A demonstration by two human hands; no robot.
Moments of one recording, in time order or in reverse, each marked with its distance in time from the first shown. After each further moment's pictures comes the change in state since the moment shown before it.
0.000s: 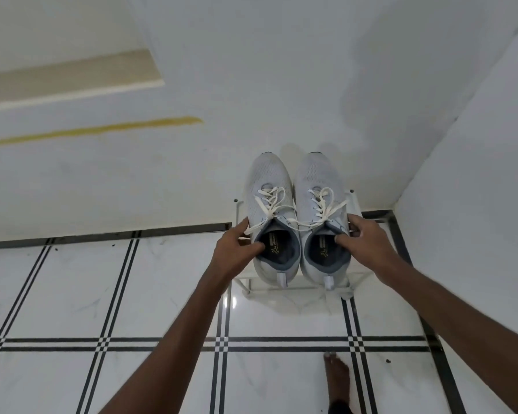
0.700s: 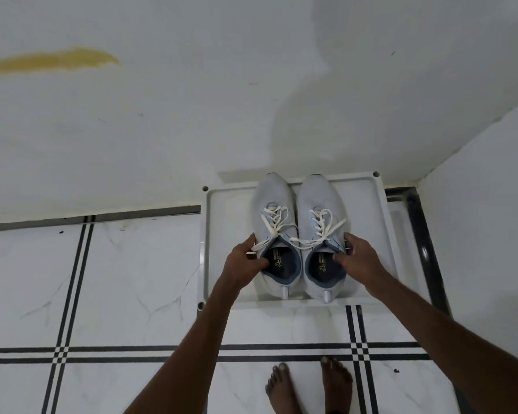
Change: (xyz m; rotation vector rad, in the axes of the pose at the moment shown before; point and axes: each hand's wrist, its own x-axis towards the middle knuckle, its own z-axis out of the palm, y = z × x) left_hand 0.247 -0.167 0.107 0.048 -0.159 -0.297; right_hand 0.220 0.159 0.100 -0.136 -0.132 0.342
